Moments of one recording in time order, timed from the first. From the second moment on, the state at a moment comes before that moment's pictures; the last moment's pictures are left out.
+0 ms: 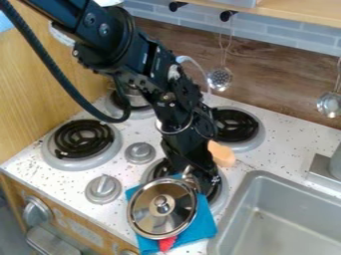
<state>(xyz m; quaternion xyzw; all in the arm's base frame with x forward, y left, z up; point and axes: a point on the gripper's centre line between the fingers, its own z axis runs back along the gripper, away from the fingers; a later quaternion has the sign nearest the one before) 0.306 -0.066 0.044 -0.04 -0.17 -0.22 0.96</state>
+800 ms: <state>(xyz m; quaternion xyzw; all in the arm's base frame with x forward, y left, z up) 0.278 -0.040 0.036 -0.01 -0.15 -0.18 0.97</state>
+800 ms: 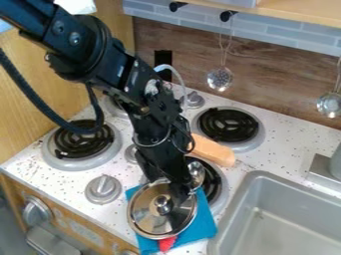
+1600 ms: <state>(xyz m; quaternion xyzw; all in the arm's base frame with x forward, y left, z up) 0.305 -0.046 0.007 -0.04 -0.15 -0.13 0.98</state>
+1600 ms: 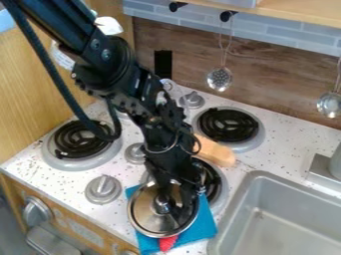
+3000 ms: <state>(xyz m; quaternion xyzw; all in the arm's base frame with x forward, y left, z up) 0.277 -0.047 0.012 -0.05 -0.14 -0.16 0.98</state>
